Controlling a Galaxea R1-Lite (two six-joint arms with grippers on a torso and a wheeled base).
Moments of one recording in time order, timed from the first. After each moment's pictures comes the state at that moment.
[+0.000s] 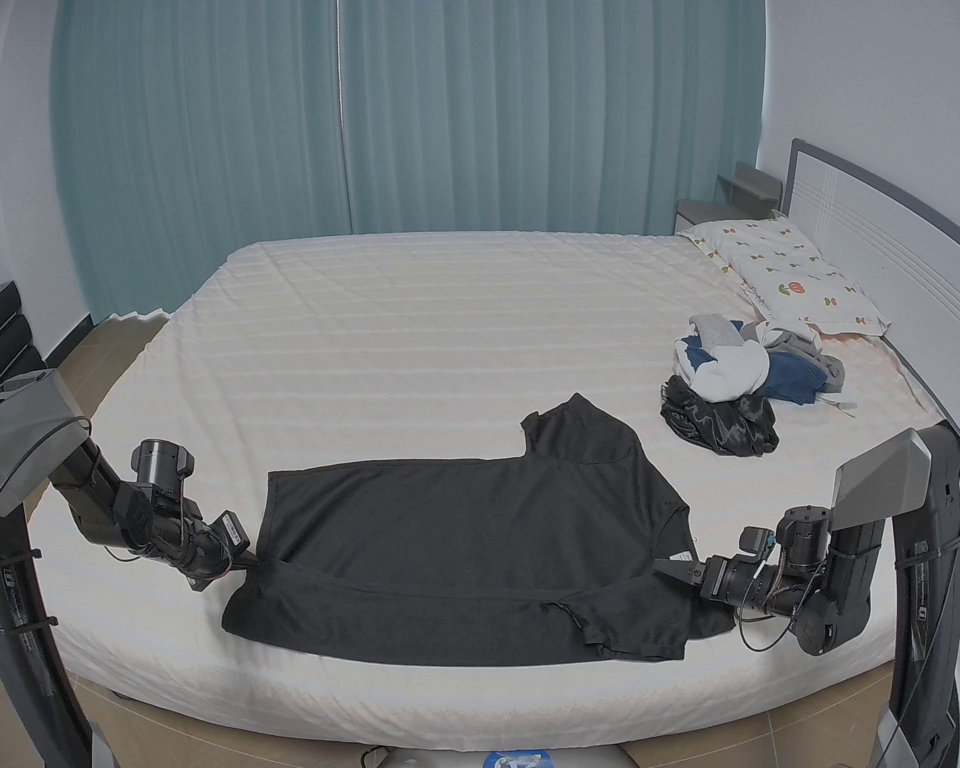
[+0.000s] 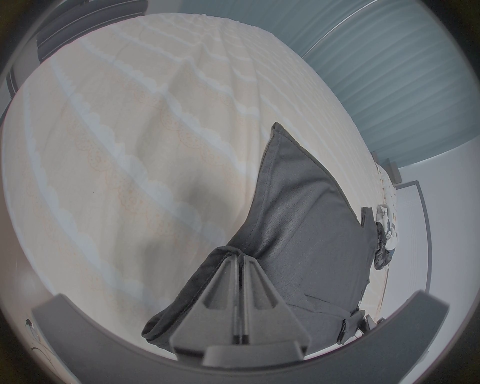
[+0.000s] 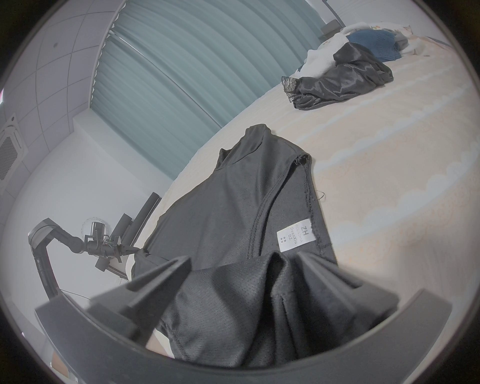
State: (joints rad) left arm 0.12 2.18 -0.87 -0.31 -0.31 -0.60; right arm 0.08 2.49 -0.46 -1.55 0.52 0.46
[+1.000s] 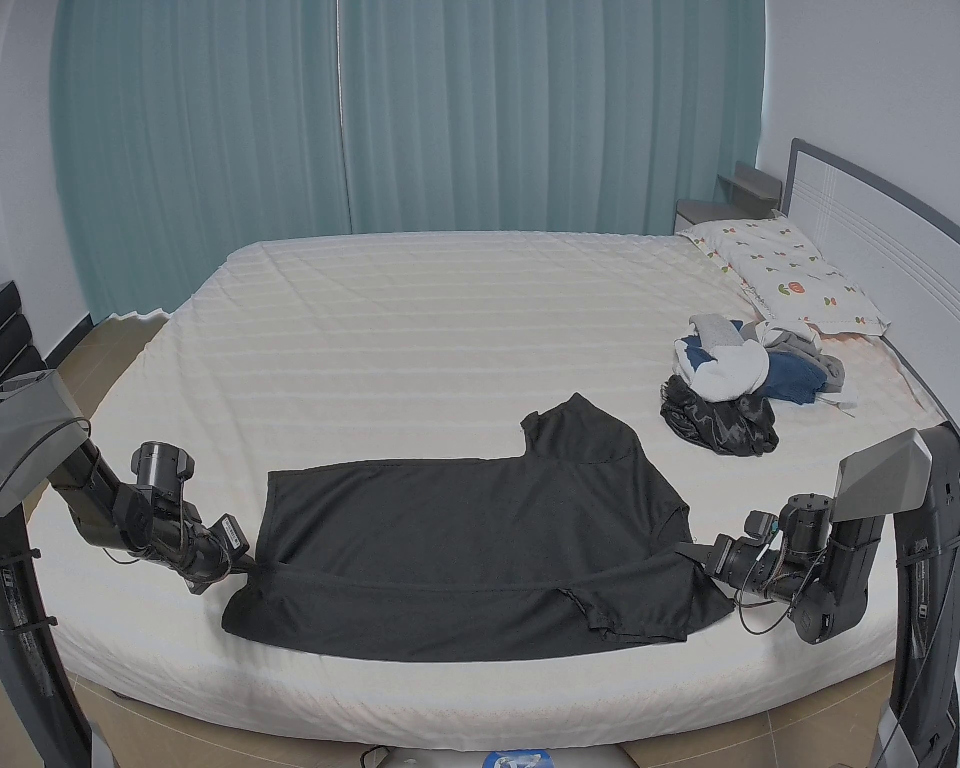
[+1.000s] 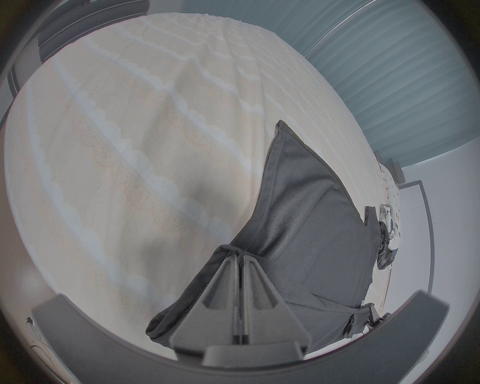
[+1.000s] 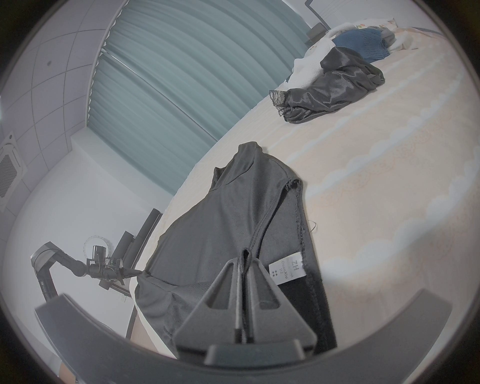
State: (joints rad) left arm 0.12 2.18 -0.85 -0.31 -0.29 -0.60; right arm 0.05 2.50 -0.53 -1.55 0.51 0.56
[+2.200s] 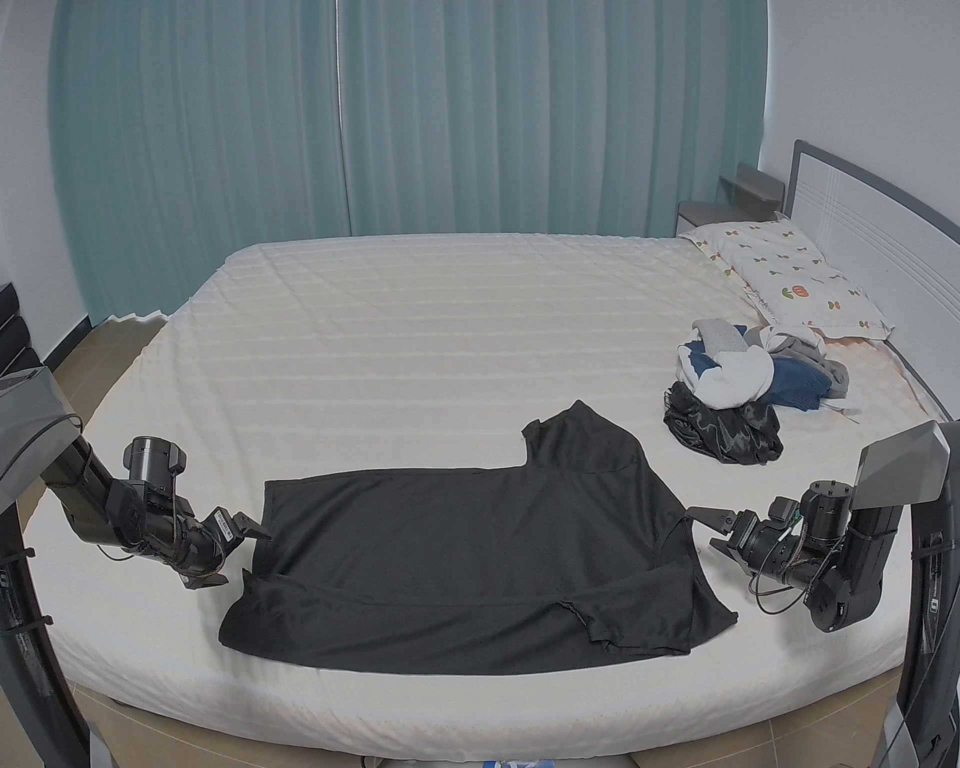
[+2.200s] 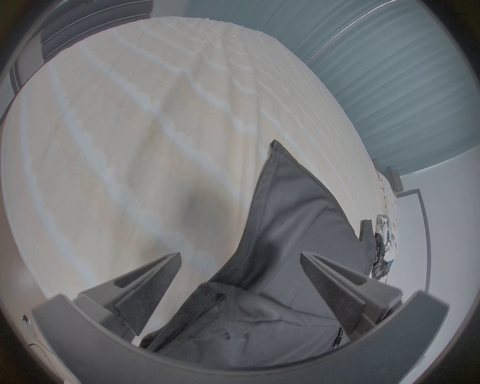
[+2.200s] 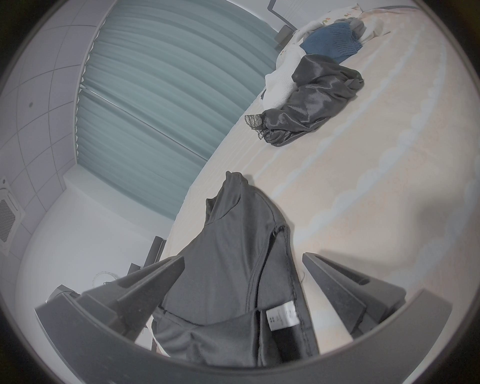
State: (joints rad) left arm 0.14 2.16 -0.86 -0.31 -0.30 -0.62; right arm -0.01 2.46 -0.54 -1.55 0.51 0.75
